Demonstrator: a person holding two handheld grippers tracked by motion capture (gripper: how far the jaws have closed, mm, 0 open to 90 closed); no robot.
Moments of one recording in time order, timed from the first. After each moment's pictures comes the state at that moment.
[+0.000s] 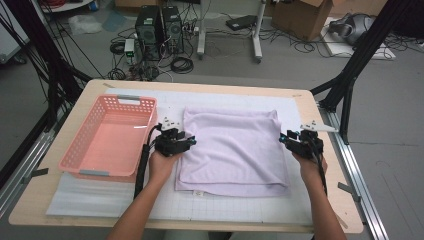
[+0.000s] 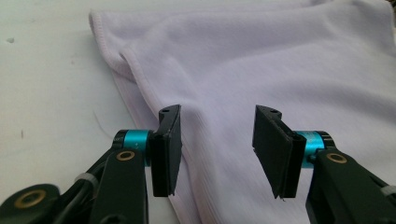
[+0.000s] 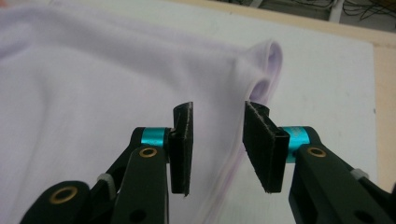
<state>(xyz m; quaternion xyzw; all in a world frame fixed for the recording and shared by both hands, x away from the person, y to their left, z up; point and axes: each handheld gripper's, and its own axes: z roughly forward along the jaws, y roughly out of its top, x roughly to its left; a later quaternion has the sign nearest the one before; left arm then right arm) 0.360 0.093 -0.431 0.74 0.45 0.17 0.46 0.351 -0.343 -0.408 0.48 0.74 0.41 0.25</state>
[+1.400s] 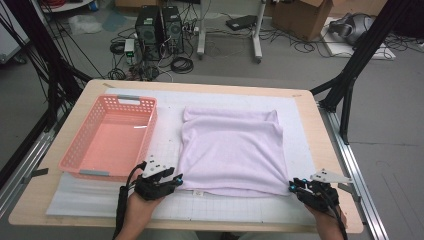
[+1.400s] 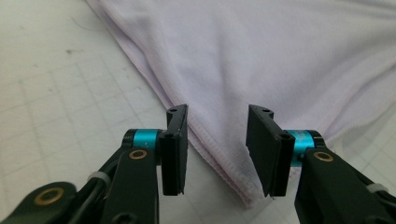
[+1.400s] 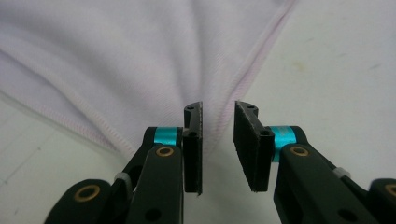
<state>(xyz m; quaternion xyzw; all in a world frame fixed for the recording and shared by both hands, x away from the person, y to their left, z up) 0.252 0.127 -0.432 0.76 0.42 0.17 0.46 0.228 -0.358 -0.434 0.48 0.76 0.38 0.20</state>
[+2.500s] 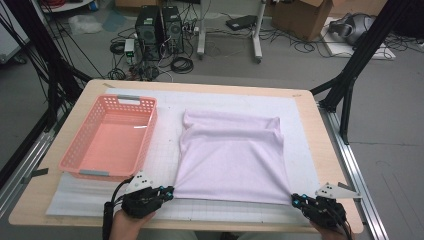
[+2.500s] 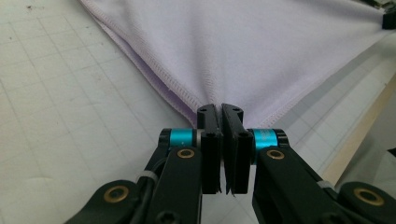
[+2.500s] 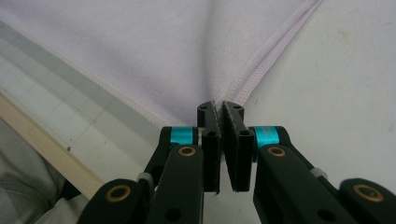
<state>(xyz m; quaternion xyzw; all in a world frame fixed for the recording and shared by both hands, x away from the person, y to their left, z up) 0.210 0.142 -0.436 0.78 0.40 0.11 0.47 0.188 -0.355 -0.429 0.46 0.78 0.38 0.15</state>
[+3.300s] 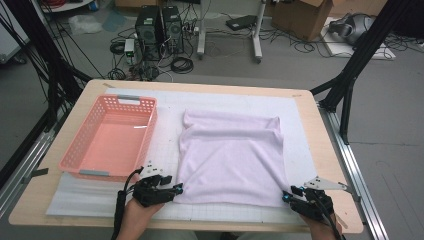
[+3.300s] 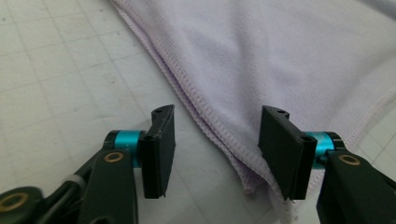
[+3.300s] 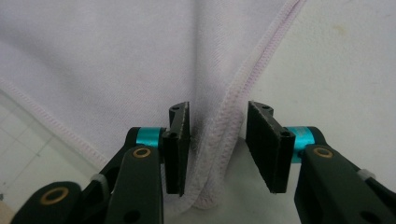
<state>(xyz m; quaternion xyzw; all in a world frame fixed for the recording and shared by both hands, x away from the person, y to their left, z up) 0.242 0.124 -0.450 0.78 0.44 0.11 0.44 0.212 -0.339 -0.444 0.49 0.78 0.35 0.18</state>
